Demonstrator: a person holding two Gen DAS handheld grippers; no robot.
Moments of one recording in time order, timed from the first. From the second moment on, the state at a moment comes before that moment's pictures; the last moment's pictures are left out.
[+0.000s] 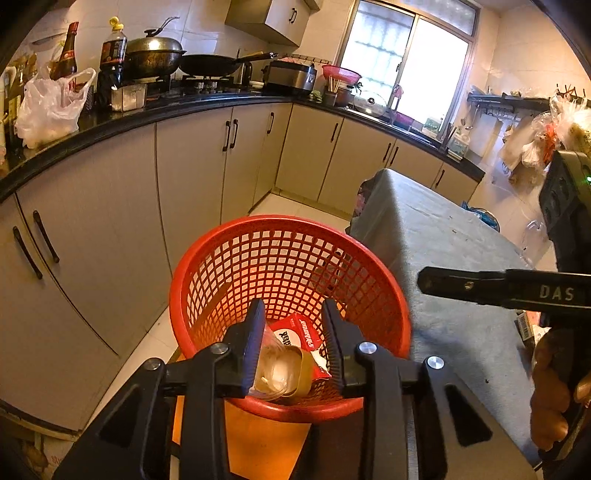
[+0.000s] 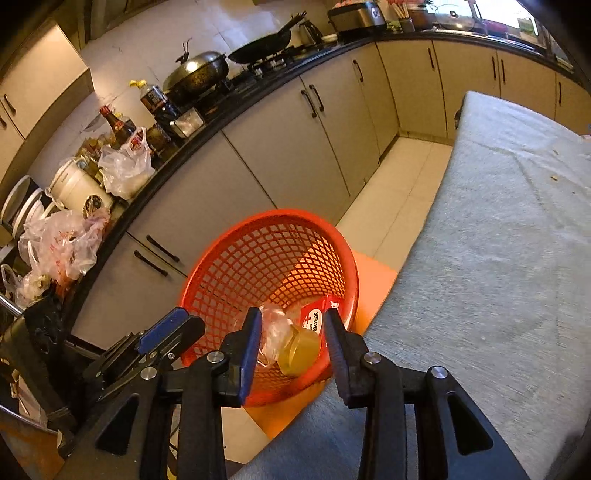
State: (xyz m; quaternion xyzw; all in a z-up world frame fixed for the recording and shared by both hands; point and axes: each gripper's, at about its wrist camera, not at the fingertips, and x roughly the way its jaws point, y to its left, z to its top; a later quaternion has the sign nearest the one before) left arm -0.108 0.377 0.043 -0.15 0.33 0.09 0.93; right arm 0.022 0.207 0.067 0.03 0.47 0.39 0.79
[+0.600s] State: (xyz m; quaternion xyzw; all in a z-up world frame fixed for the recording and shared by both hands) left arm -0.113 0.301 0.069 -0.07 0.31 0.10 0.94; right arm -0.011 0.104 0.073 0.08 0.45 0.34 0.82
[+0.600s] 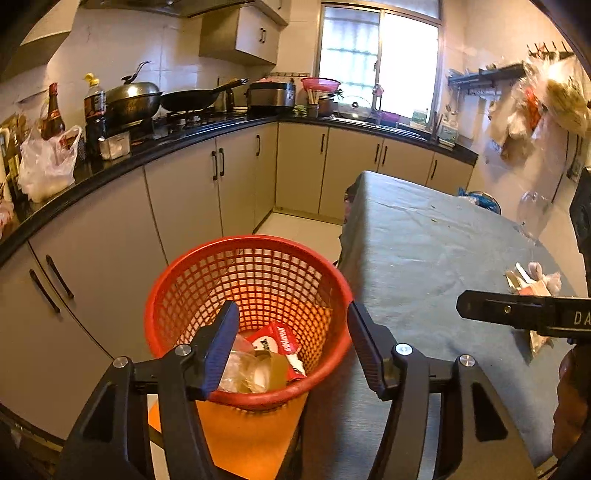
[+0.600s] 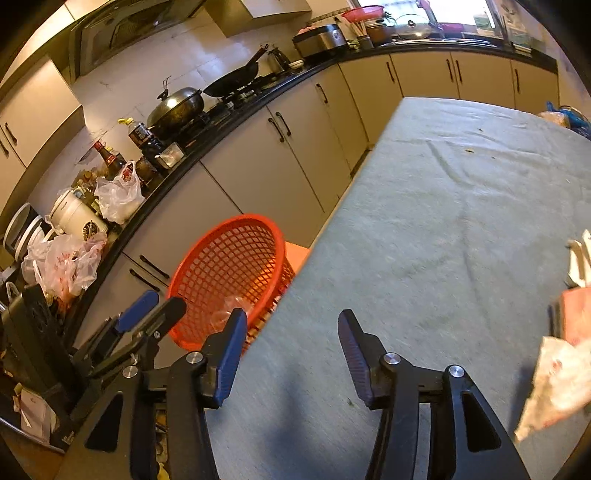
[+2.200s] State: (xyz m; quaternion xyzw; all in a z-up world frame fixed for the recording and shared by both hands) left arm -0.059 0.027 0.069 0.09 0.37 -0.21 0.90; right arm -0.070 -0.247 0.070 0.29 0.36 0.13 0.88
